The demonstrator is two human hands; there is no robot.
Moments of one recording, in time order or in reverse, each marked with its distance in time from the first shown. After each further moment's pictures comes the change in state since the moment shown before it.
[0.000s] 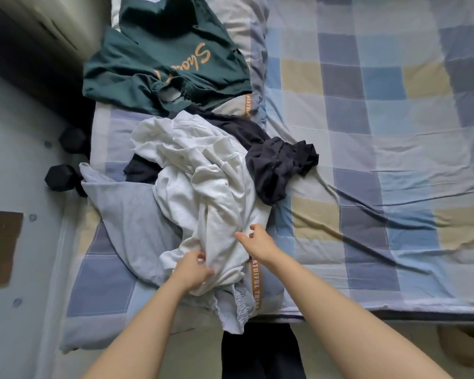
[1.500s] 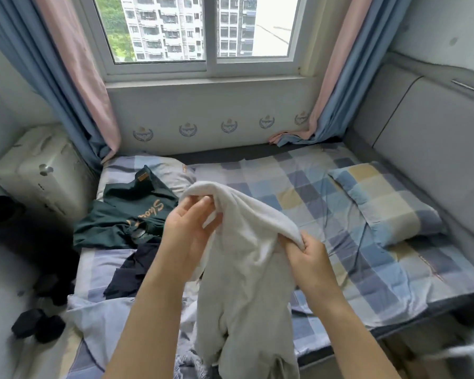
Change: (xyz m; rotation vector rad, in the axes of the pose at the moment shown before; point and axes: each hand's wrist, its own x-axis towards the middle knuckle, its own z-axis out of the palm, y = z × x) left_hand -0.437 0.234 -0.101 -1.099 -0.366 1.090; right_hand -0.491 -0.079 -0.177 0.441 0.789 -0.716
